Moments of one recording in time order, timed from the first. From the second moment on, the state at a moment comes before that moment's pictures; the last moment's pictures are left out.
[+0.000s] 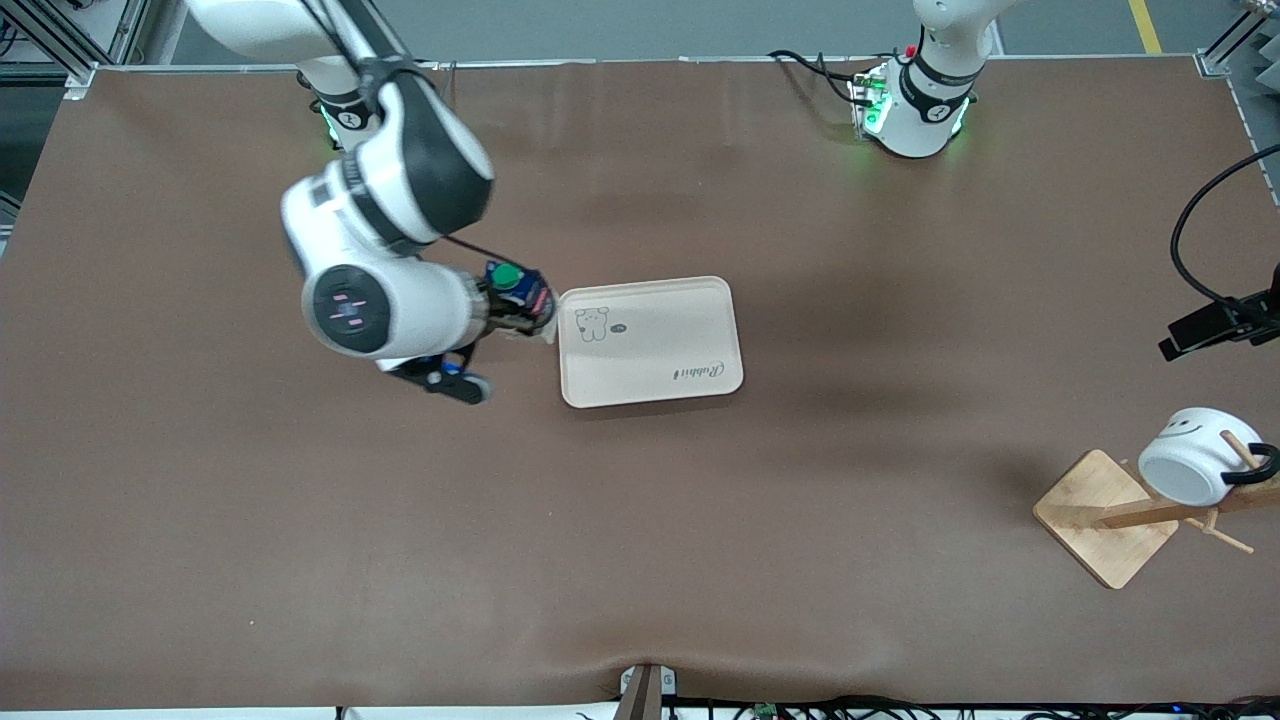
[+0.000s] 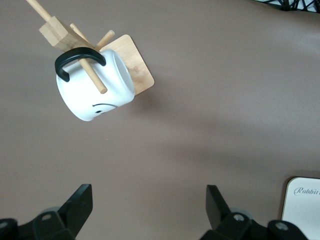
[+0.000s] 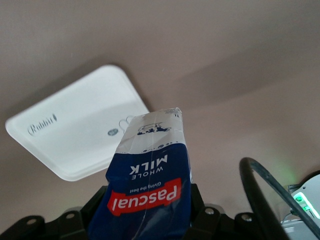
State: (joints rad) left arm 0.45 0.17 -0.42 -1.43 0.07 1.64 -0.14; right arm 0.48 0.49 -0.09 -1.30 0.34 1.46 0.78
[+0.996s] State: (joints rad) left arm 0.35 0.03 -0.40 -1.45 0.05 1.53 -0.15; right arm 0.08 0.46 -0.10 -1.34 0.17 1.41 0.27
